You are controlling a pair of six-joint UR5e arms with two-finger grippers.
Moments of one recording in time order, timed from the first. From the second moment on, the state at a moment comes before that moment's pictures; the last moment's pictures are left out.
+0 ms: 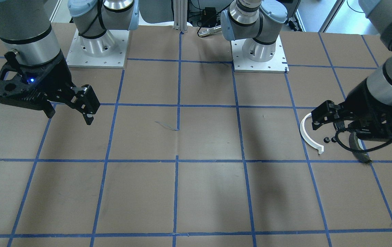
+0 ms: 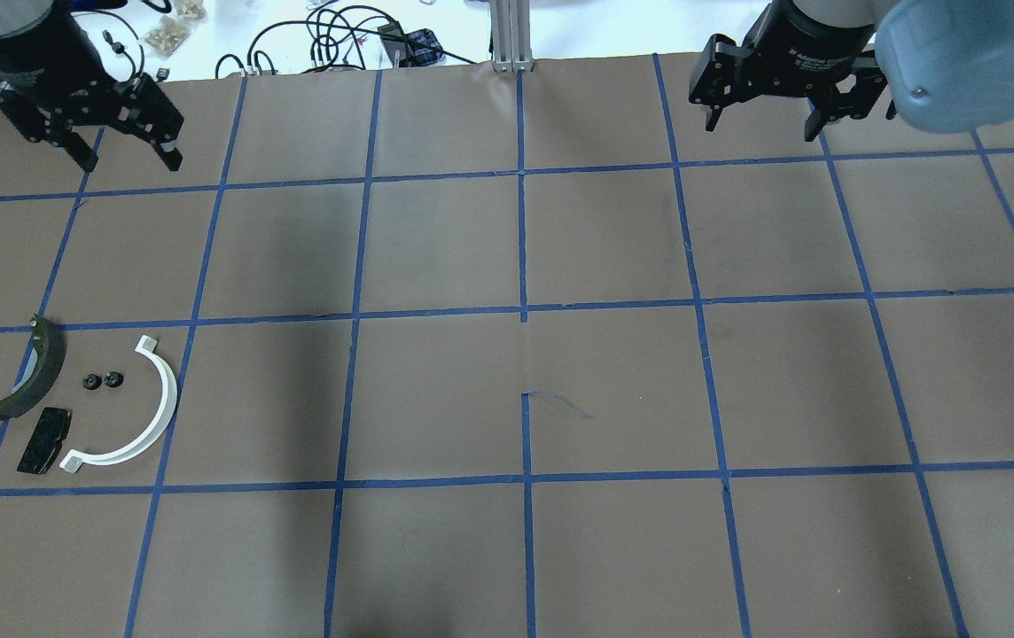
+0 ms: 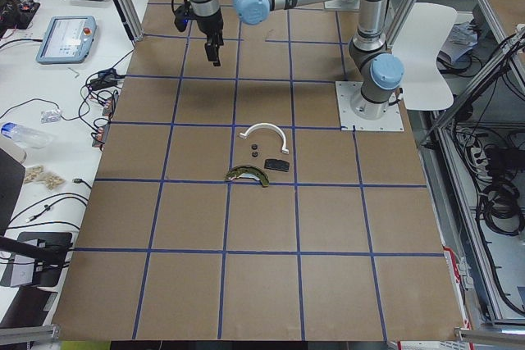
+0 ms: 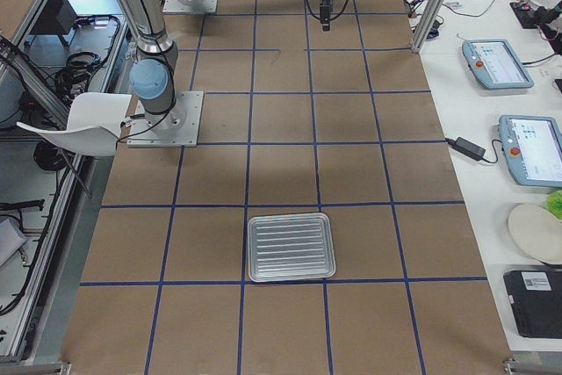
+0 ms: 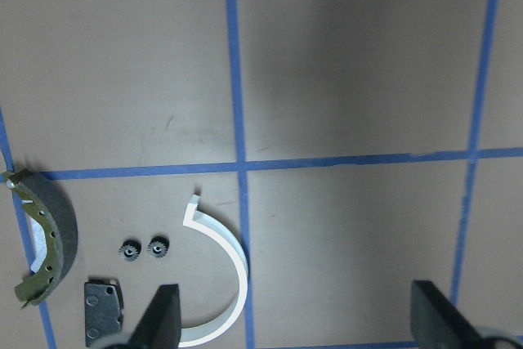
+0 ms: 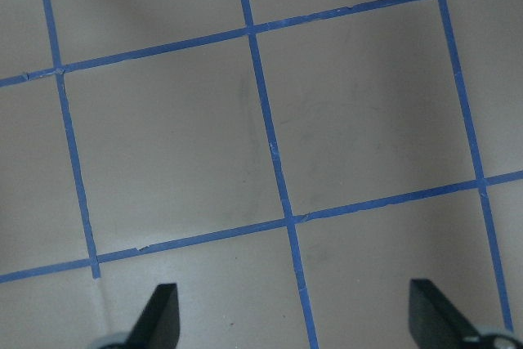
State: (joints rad) left arm -1.38 -1.80 -1.32 -1.66 1.58 0.26; right arm 1.58 -1.47 1.51 -1.79 -1.59 0.20
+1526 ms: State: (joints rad) left arm -1.54 -1.61 -1.56 -1.65 1.60 0.10; right arm 1.58 -1.47 1.51 -1.79 -1.58 0.20
